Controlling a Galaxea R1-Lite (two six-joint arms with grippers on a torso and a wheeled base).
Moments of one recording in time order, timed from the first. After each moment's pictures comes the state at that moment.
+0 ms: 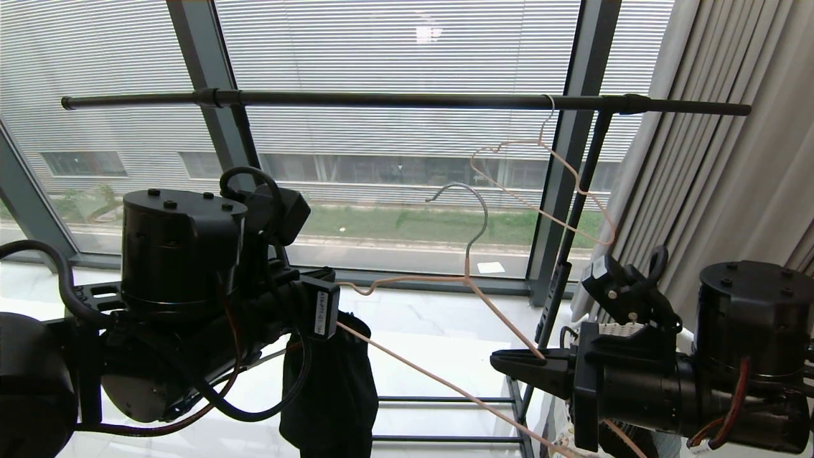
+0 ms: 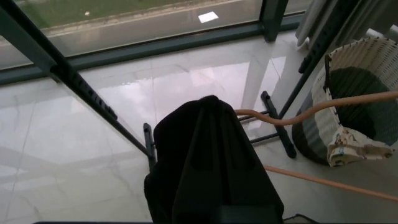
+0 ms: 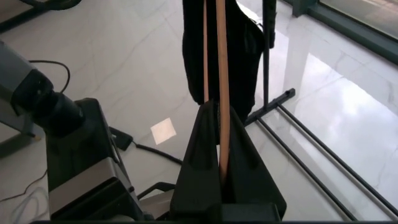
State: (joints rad) left arm -0.63 1.49 -0.77 -0.30 0.32 -0.02; right arm 0.82 1.55 -0.52 -0.76 0.39 0.20
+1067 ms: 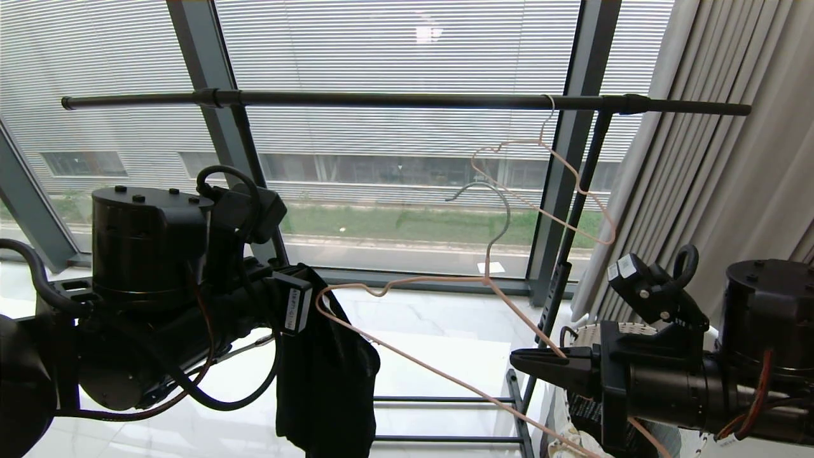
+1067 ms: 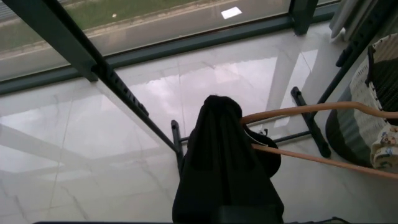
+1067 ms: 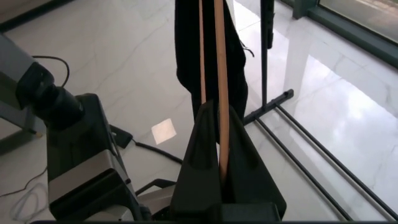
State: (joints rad) left arm -0.54 1.46 -0.75 -0.30 0.31 0.08; right arm 0.74 1.51 -0.49 -0.76 0.48 0.17
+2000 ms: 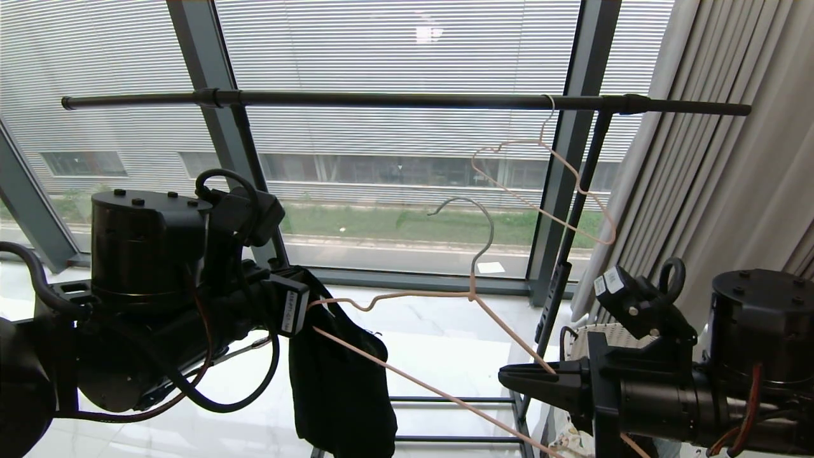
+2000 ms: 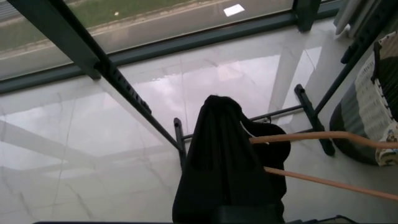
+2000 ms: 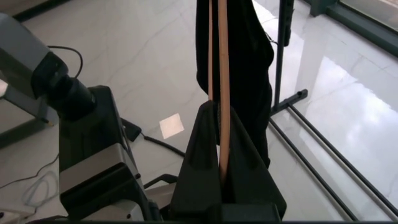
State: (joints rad) left arm -0.52 1.46 -0.74 -0.30 0.31 0.09; right arm 0.79 1.53 -0.47 -0.79 0.51 0.17
